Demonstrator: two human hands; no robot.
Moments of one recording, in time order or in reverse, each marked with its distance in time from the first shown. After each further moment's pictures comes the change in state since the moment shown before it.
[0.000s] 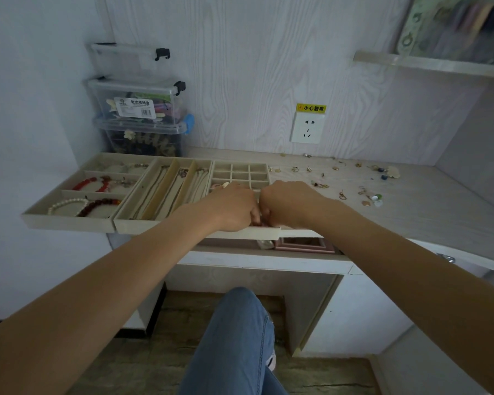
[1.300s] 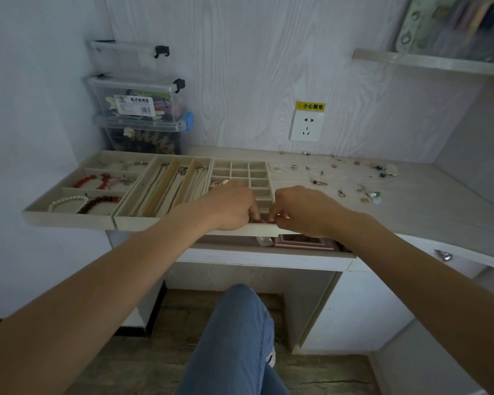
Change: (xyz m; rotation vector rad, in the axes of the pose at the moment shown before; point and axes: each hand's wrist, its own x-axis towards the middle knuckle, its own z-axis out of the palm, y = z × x) left_hand 0.001 -0.005 0.007 -0.068 0.038 0.005; right_hand -0.024 0.020 0.017 0.161 0.102 -0.116
